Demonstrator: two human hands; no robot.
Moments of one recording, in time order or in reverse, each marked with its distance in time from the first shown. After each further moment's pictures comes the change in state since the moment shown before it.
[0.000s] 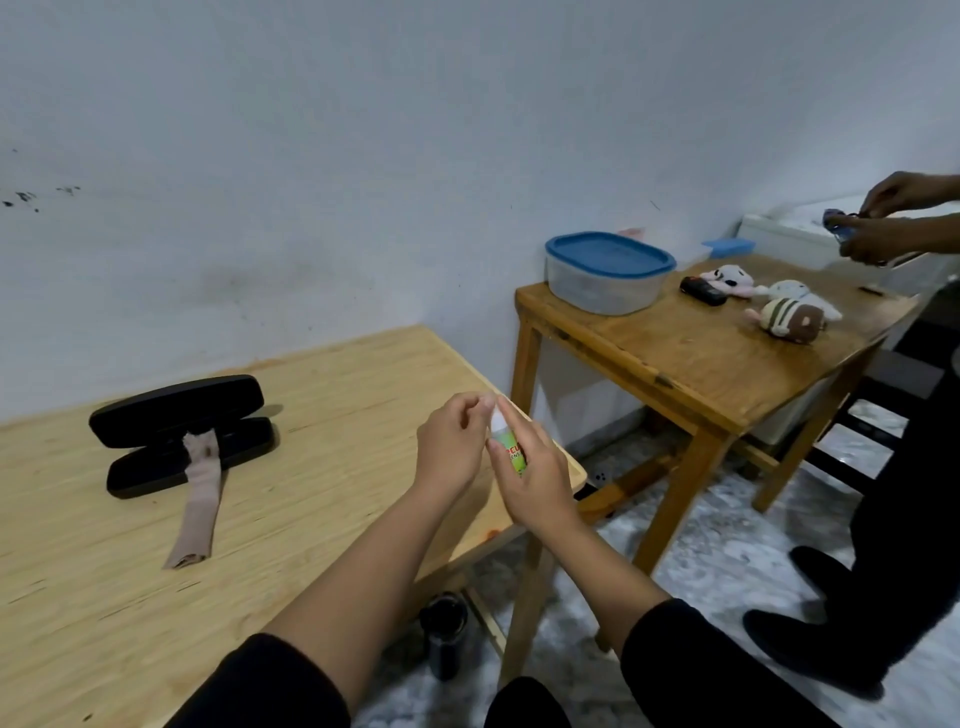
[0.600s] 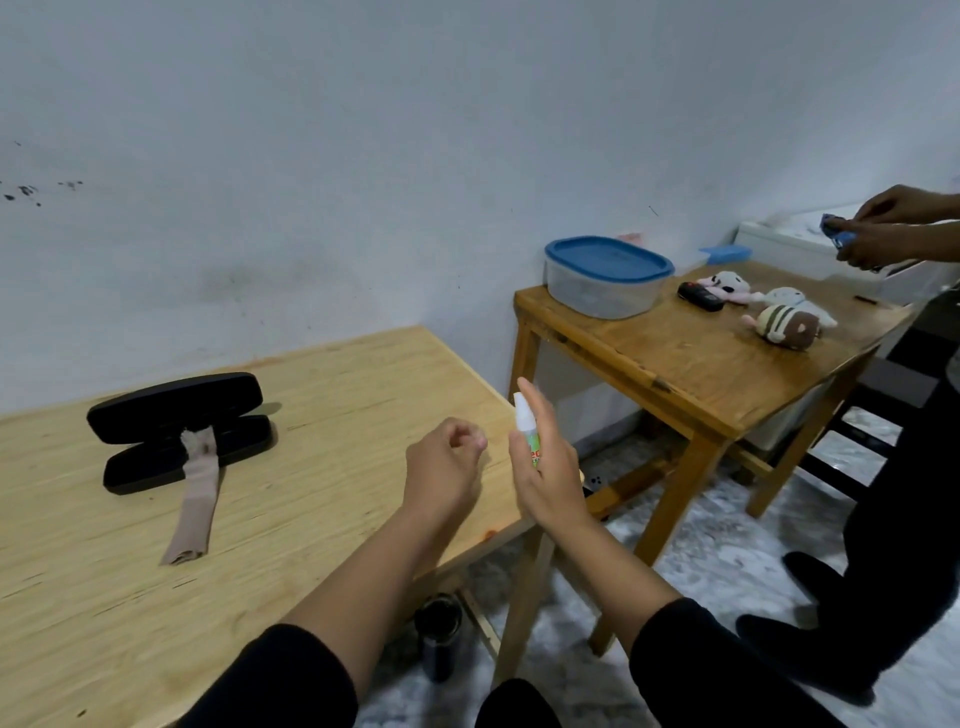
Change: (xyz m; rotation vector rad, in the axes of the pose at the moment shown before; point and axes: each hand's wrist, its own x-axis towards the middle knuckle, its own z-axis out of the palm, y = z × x) left_hand -0.011 -0.026 0.004 0.060 0.029 -0.082; right_hand -0.001 -0.013 -0.018 0.128 0.031 0.007
